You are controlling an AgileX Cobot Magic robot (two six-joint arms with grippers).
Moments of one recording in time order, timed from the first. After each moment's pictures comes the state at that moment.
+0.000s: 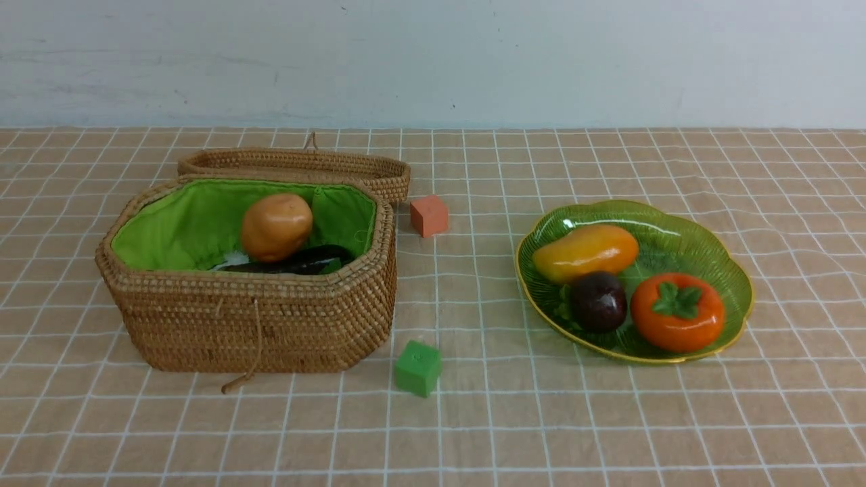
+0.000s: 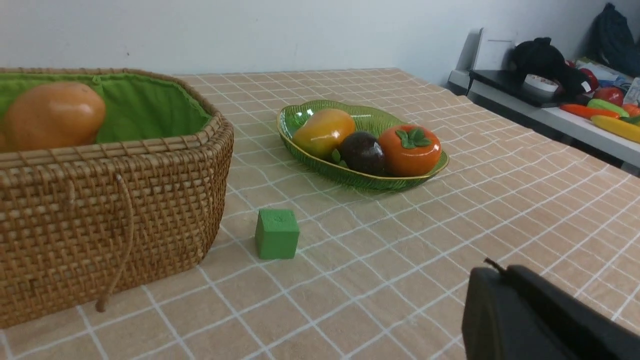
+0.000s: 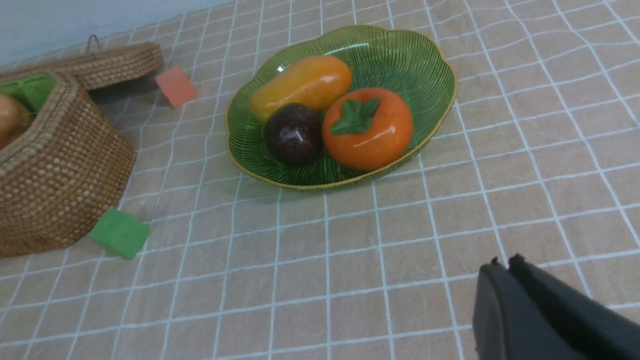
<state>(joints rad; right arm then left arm) 0.00 0.21 -0.47 0.18 0.78 0.11 -0.74 -0.01 -0.15 0.05 0.30 -0.27</state>
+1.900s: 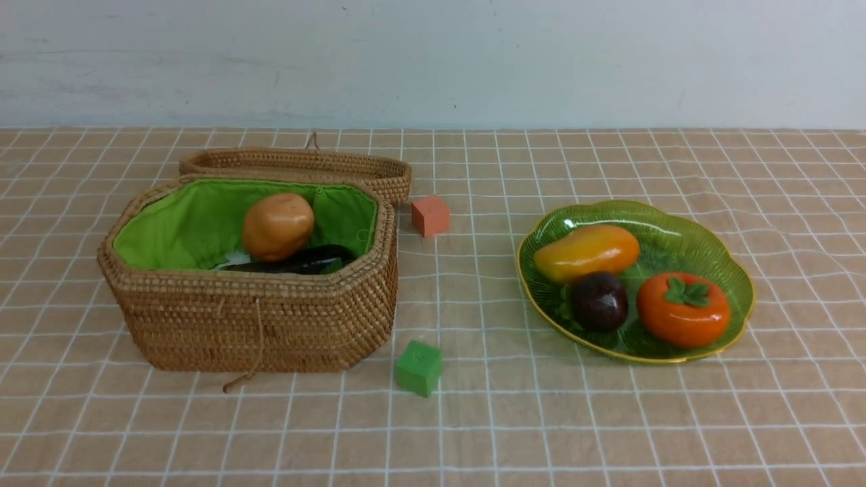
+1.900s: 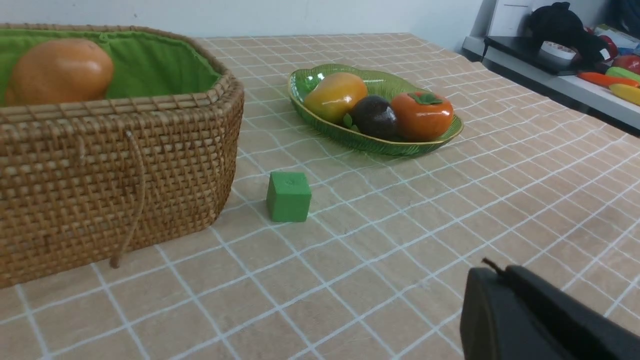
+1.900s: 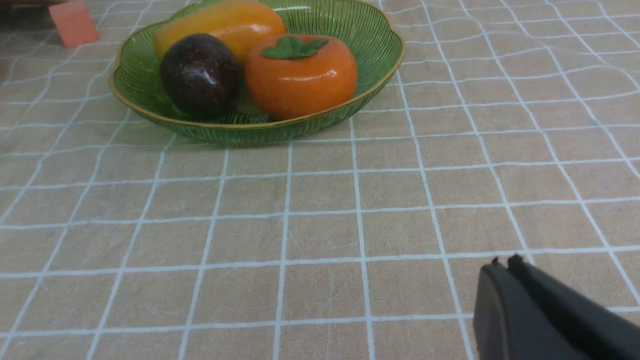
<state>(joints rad) 0.00 -0.01 0.02 0.05 0.39 0.01 -0.71 -0.01 -0.13 0.05 0.35 -0.27</state>
